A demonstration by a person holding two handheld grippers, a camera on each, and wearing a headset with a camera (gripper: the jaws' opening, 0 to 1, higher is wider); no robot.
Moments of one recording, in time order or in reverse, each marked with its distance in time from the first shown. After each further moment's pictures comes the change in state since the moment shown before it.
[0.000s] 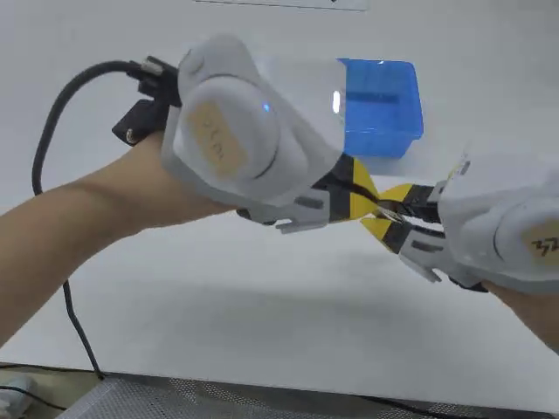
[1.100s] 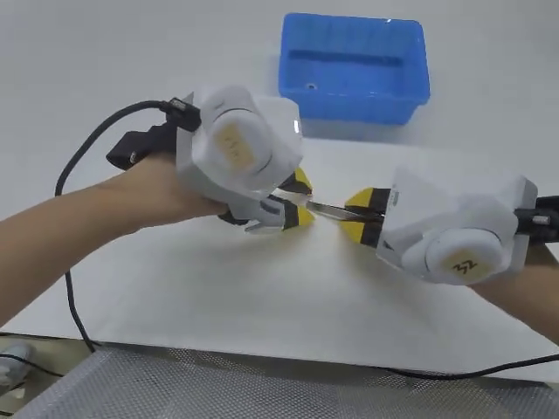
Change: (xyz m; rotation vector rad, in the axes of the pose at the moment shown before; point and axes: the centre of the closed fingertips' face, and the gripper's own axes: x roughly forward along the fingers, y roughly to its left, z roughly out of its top) left arm 0.033 -0.003 -0.103 -0.255 0.168 -0.011; right arm 0.038 0.028 -0.025 -0.294 0.071 0.136
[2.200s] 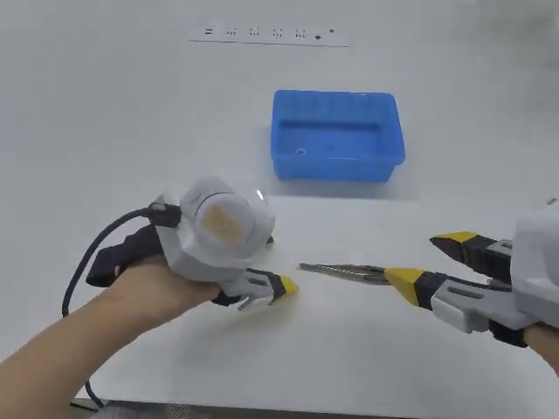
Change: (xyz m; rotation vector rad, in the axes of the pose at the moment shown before) left arm -0.025 0.004 -0.025 -0.379 0.003 0.243; right arm -0.087 -0.025 -0.030 0.839 -0.140 -0.254
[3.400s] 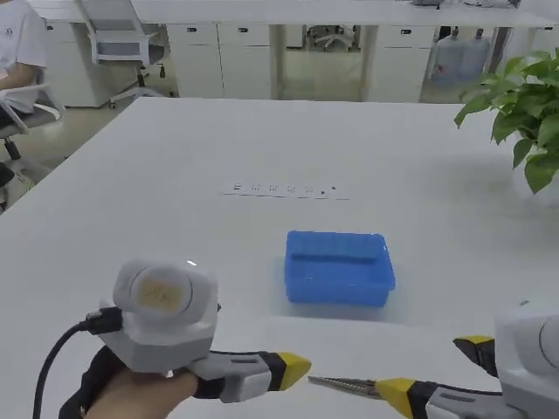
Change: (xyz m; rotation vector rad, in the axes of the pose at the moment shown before) left arm -0.104 0.001 0.041 -0.319 -0.295 0.243; right arm -0.032 0.016 0.017 0.006 -0.056 -0.041
